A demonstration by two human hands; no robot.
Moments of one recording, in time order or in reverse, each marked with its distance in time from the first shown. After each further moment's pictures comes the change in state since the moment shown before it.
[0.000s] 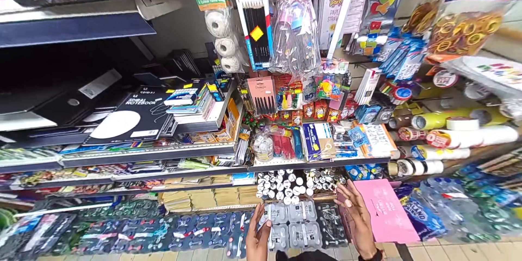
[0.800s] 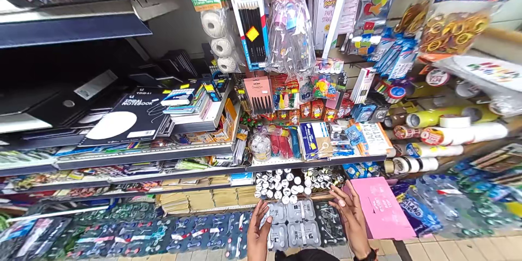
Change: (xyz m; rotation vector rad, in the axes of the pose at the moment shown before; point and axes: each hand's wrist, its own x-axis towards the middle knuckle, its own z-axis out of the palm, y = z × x) left_hand 0.006 -0.009 0.008 -0.119 -0.034 -0.026; right_hand -0.012 0.003 0.003 0.031 0.025 0.029
